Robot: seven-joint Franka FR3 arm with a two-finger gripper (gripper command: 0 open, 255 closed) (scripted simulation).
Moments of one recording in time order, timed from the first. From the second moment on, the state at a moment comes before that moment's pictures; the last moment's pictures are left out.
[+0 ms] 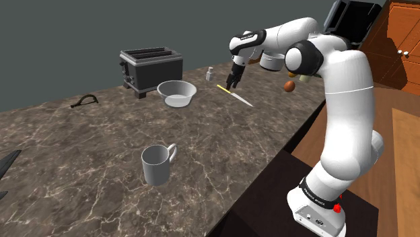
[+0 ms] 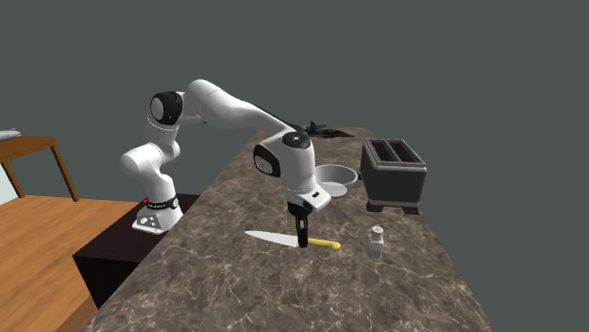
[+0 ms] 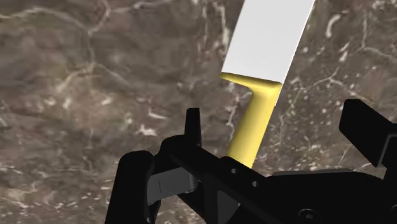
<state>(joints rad) -0.21 0.60 -0.28 -1.43 0.36 1.94 -0.74</state>
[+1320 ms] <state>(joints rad) -0.20 0.61 -0.28 -1.45 0.36 1.98 -0.74</state>
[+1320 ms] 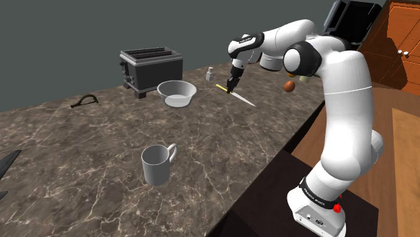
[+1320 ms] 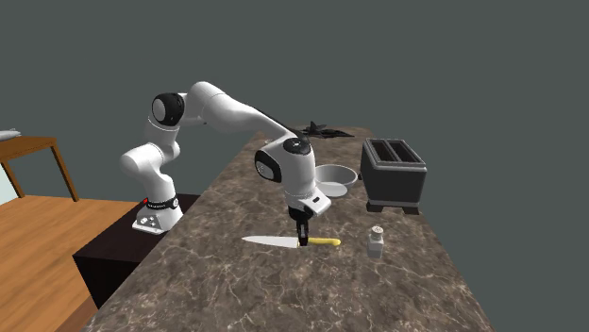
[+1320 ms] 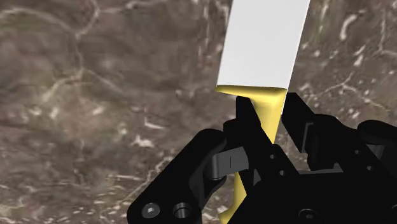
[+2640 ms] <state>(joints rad) -0.21 0.55 -0.29 -1.29 0.33 1.77 -0.69</state>
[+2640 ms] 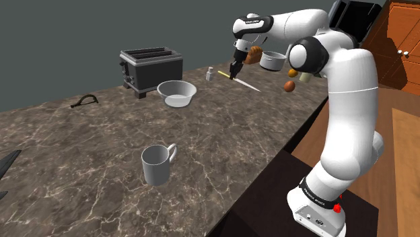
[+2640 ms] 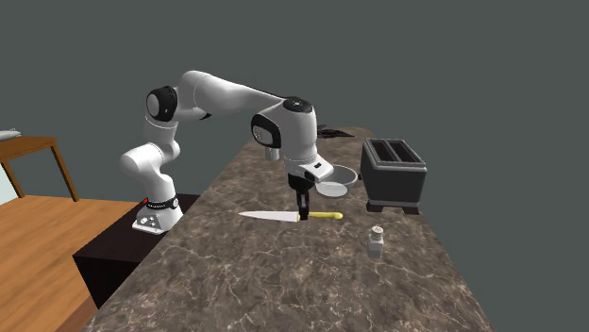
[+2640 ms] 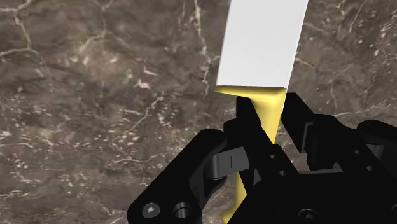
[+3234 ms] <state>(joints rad) -0.22 0.55 -0.30 -1.17 0.33 1.66 -0.66</state>
